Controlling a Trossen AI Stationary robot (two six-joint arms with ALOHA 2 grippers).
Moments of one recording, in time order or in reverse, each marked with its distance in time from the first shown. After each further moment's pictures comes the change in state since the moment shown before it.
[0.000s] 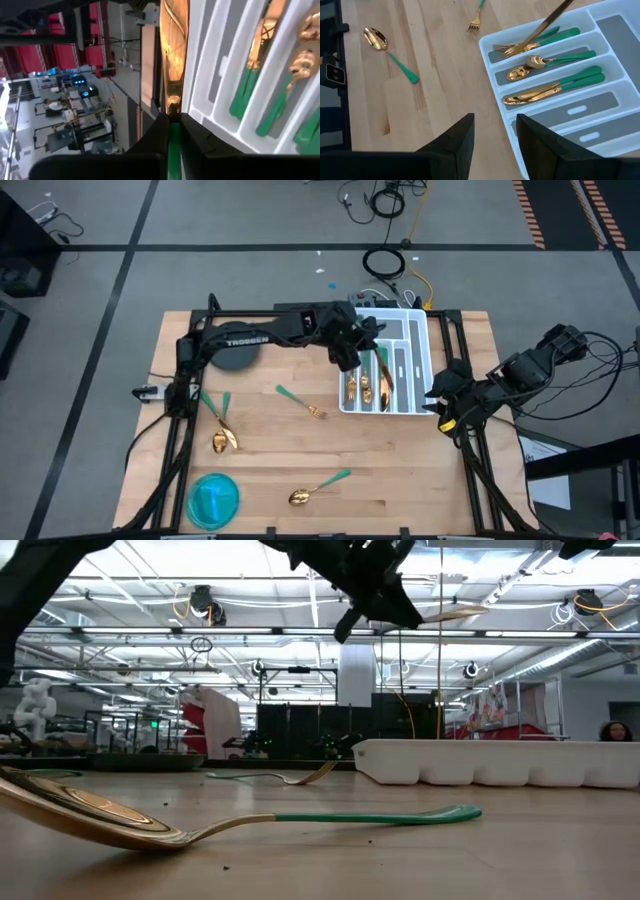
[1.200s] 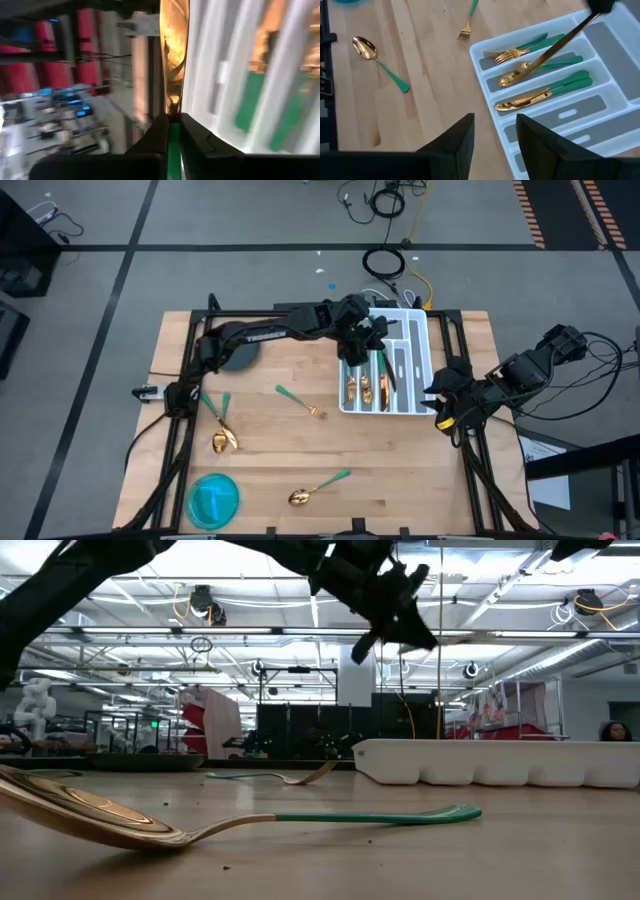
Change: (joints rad) left arm 0.055 0.176 0.194 -0.062 0.136 0.073; right arm -0.001 0.007 0.000 -0.006 0.061 0.017
